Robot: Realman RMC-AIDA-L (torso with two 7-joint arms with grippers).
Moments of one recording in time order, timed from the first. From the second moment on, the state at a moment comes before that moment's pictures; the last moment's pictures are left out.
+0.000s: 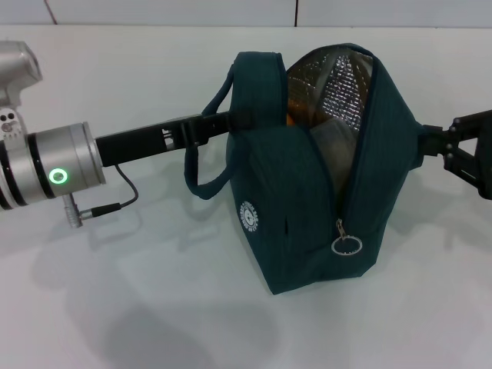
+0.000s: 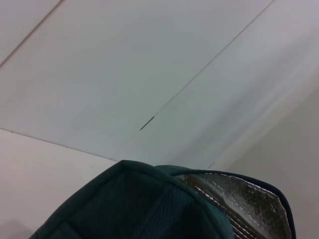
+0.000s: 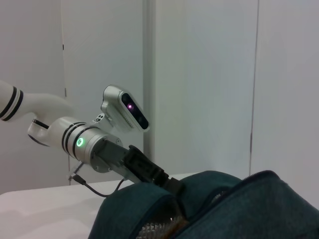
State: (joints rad) left arm -0.50 -2.09 0.85 0.54 1.63 1.52 -1.83; right arm 0.41 1.99 -0.95 -0.85 -1.63 -1.63 1.22
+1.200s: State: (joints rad) left arm -0.47 -2.09 0.85 0.52 1.62 1.53 -1.83; right arm 0.36 2.00 -0.88 -0.84 -1.62 -1.66 1.20
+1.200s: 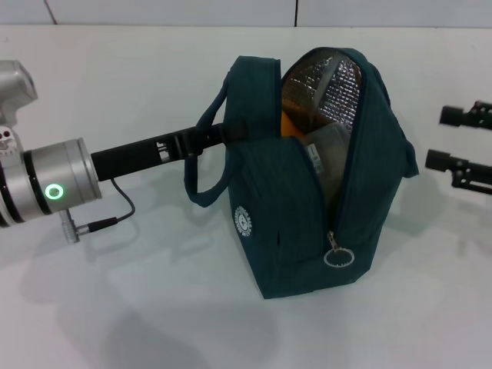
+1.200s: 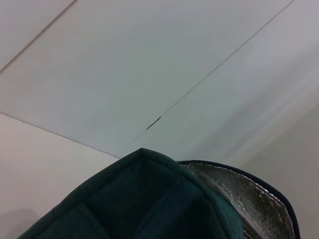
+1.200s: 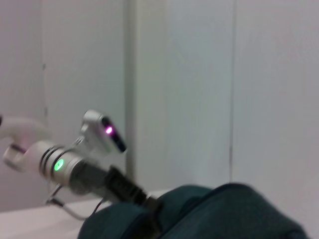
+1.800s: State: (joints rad) left arm -0.45 -2.09 0.85 0.51 1.61 1.52 -1.83; right arm 0.32 2.01 -0.82 -0.82 -1.59 -1.89 1.08
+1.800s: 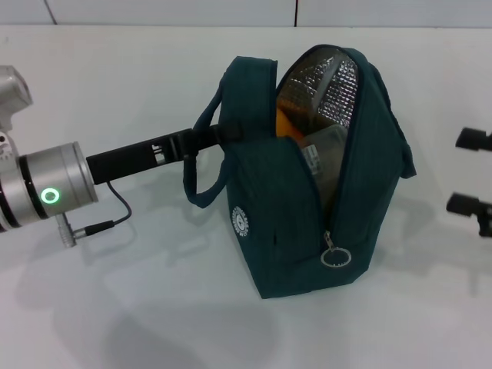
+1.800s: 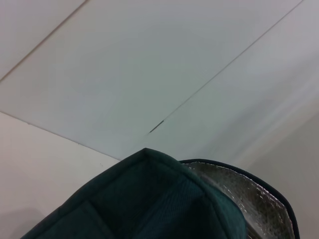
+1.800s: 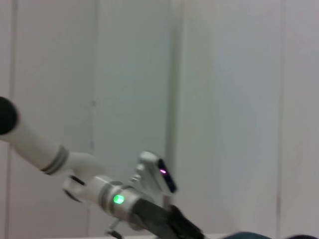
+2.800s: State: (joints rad) left arm -0.47 -2.09 0.85 0.51 1.60 1.52 -1.82; right arm 0.42 2.02 -1.07 -0.49 -1.69 -1.67 1.06
